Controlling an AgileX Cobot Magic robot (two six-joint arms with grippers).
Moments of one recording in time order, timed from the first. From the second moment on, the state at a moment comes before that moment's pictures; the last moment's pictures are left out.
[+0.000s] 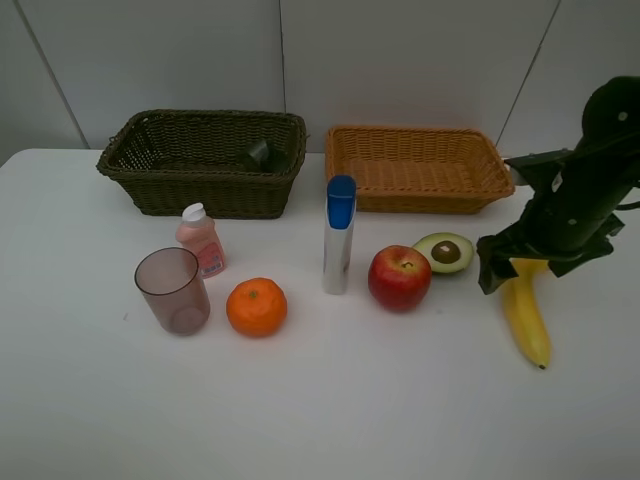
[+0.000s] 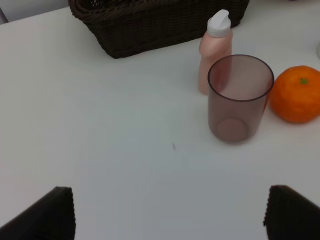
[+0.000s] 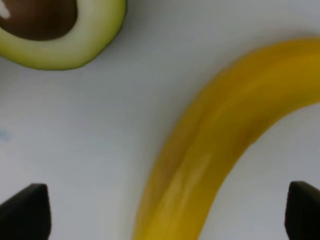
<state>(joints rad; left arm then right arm) -0.30 0.00 -0.42 -0.01 1.07 0.03 0.17 1.73 -0.90 -0.12 0.71 -0.04</state>
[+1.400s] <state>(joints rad) -0.30 0.00 -0.42 -0.01 1.07 0.03 0.11 1.89 -0.90 -0.09 0.59 -0.04</state>
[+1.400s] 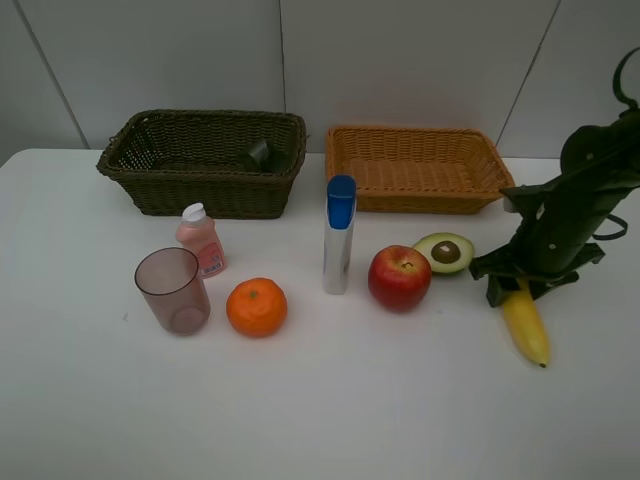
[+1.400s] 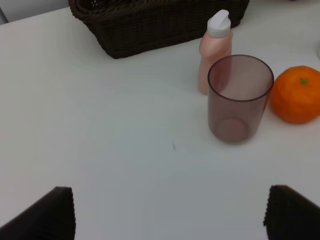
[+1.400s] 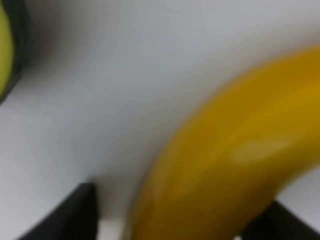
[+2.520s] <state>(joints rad) -0.30 0.00 -0.42 -0.01 1.07 0.03 0.11 1.76 -1.07 -0.14 0.94 -0.11</state>
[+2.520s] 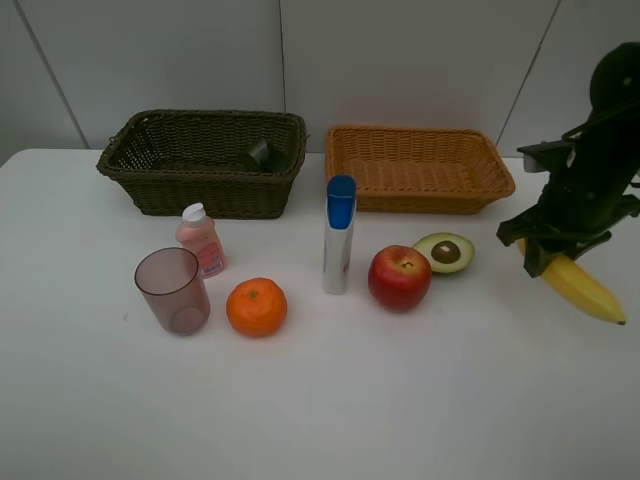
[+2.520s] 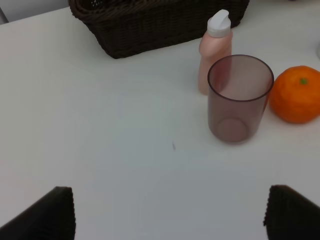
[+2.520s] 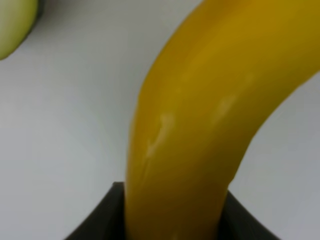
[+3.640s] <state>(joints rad) -0.30 0.00 -0.42 -0.01 1.07 0.03 0.21 1.92 -1.38 0.02 0.50 -1.21</state>
